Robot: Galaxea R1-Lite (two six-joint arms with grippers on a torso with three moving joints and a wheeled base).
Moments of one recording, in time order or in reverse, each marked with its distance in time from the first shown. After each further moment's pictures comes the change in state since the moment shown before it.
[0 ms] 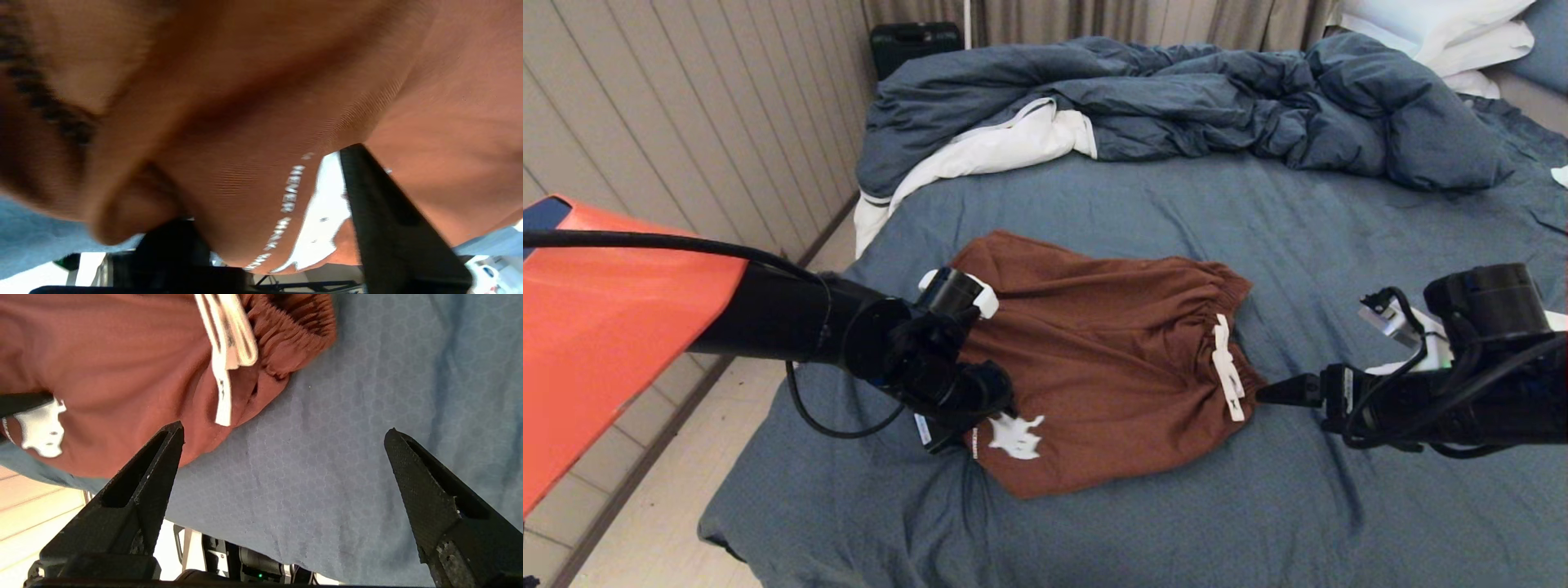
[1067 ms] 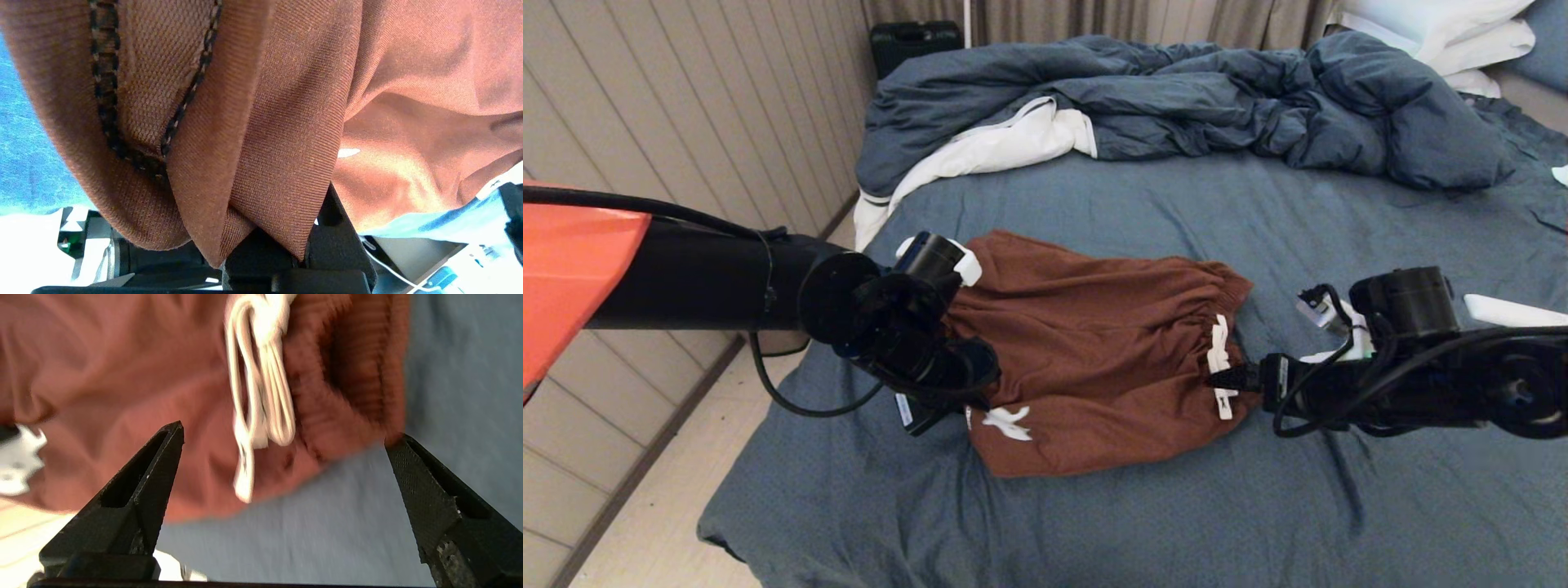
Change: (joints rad) left arm -0.001 -0.083 -0.064 0.151 -0.011 0.011; right arm 0.093 0.154 -0.032 -0.198 -0.006 0.044
